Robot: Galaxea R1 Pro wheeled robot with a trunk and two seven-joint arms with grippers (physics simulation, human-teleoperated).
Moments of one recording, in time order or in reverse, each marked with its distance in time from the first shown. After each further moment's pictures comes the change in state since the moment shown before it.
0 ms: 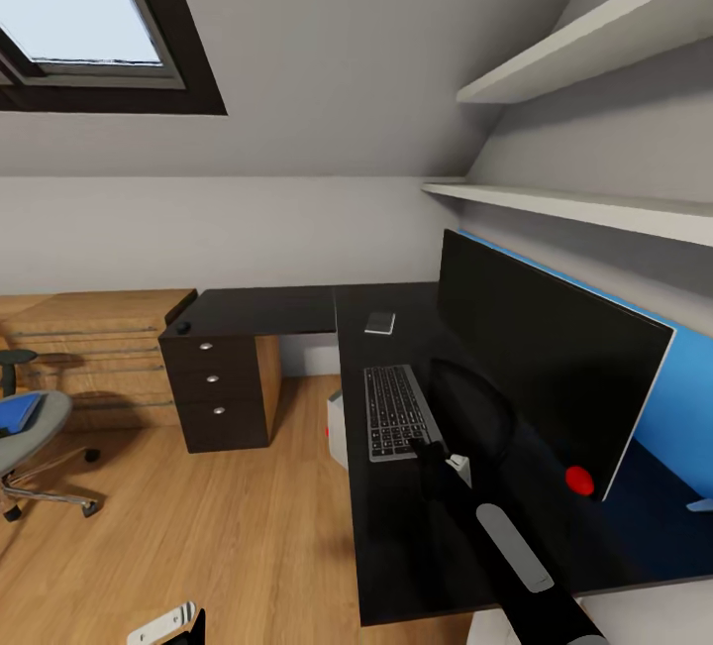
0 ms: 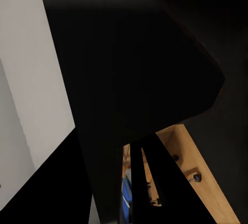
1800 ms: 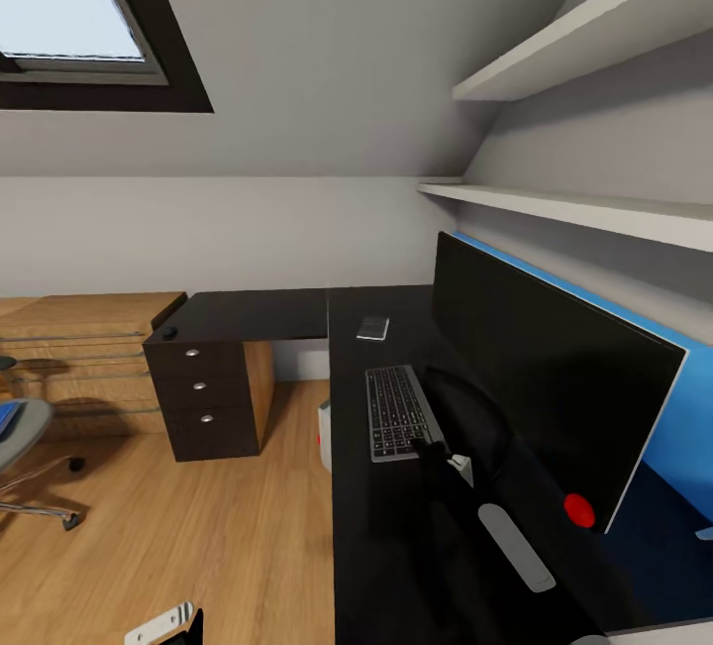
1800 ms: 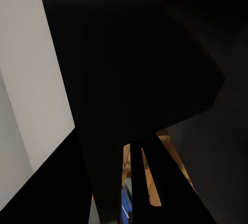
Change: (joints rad) left arm 0.000 0.004 0.007 0.000 -0.001 -0.001 -0.005; right arm 0.000 -0.007 -0.001 0.000 0.000 0.003 0.000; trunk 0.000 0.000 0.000
